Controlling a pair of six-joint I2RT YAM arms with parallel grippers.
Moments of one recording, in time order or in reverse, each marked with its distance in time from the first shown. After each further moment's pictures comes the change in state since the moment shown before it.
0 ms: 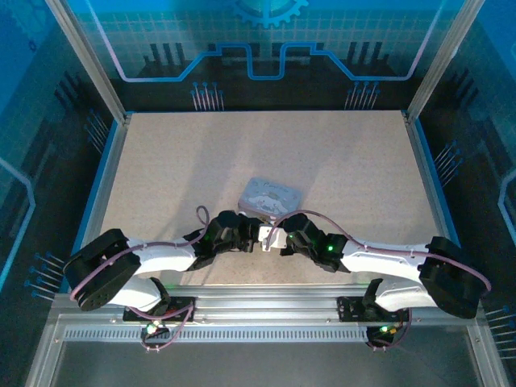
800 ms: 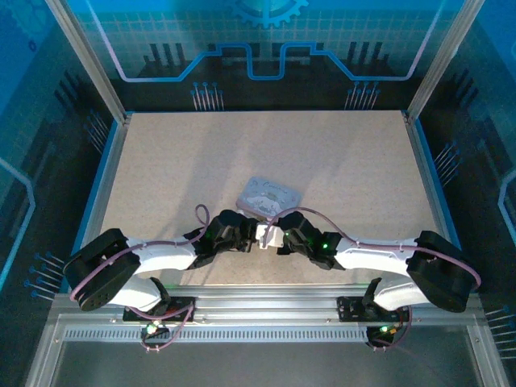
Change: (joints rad) left arm 0.008 0.000 0.017 -0.075 -0.019 0.043; right arm -0.022 0.071 0.016 0.035 -0.055 0.062
